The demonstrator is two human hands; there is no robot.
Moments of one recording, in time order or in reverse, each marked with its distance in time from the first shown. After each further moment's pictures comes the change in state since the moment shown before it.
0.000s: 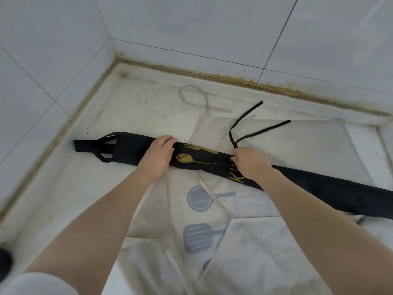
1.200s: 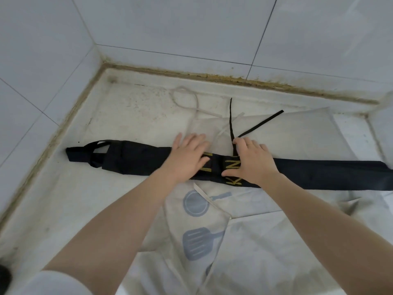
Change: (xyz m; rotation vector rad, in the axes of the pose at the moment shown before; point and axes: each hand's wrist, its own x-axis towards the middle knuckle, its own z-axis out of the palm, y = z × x) left_hand 0.012 0.074 0.006 0.313 -0.198 0.323; right_hand -0.025 0.018 0.004 -0.078 0.286 -0.073
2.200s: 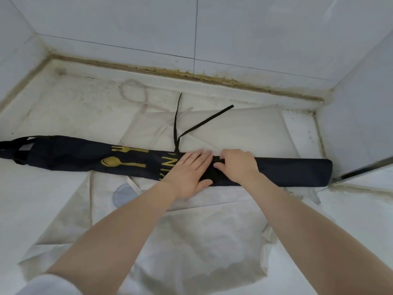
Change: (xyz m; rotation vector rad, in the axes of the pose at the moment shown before) left_hand 0.050 0.151 0.058 0.067 -0.067 0.135; right_hand -0.039 0.115 0.005 0.089 -0.190 0.101
